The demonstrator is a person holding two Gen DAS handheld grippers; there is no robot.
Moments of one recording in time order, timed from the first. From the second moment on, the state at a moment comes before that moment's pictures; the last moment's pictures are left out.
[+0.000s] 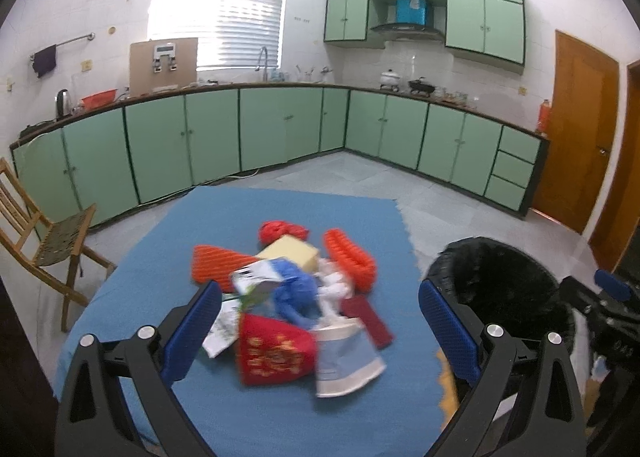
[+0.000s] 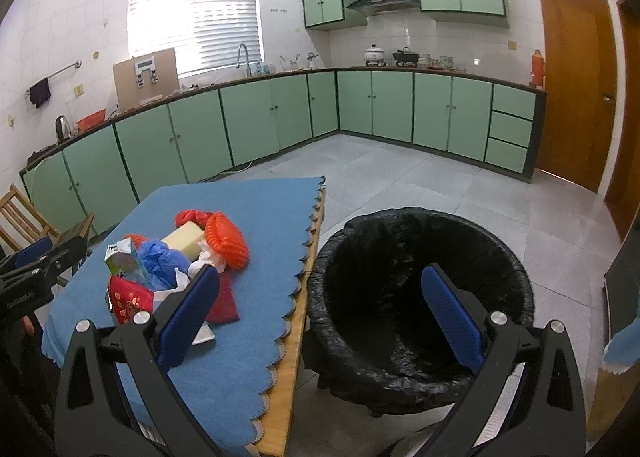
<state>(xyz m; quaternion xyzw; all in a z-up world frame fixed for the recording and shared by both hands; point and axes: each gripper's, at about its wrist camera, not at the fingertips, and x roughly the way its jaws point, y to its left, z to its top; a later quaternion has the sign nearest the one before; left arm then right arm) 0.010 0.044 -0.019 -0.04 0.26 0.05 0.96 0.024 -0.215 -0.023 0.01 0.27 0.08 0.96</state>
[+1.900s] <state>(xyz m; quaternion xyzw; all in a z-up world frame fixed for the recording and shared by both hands) 0.121 0.118 -0.110 -0.05 0.34 0.06 0.94 0.214 -0.059 -0.132 -0.06 0.39 0.23 0.89</state>
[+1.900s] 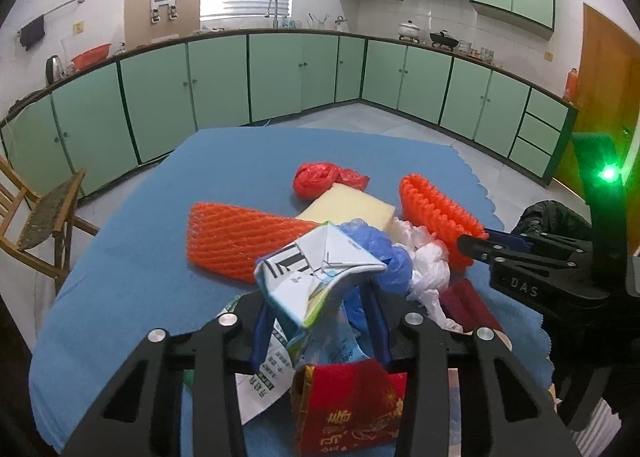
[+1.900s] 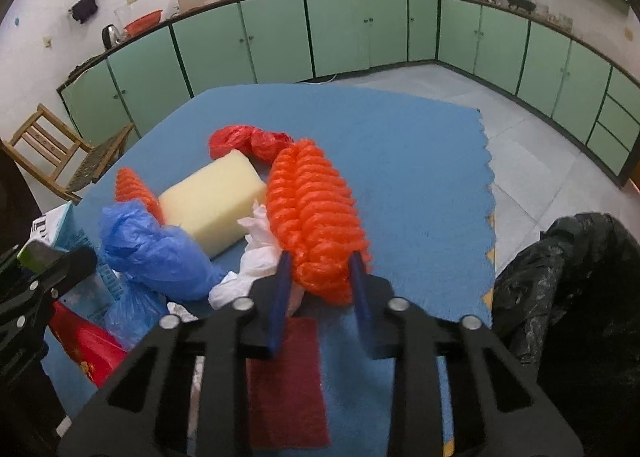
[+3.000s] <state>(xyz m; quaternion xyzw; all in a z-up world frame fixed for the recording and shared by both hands) 0.138 0.048 -0.001 -0.03 0.18 -0.02 0.98 0.172 -0.171 -0.004 0.00 0.24 0.19 0.95</state>
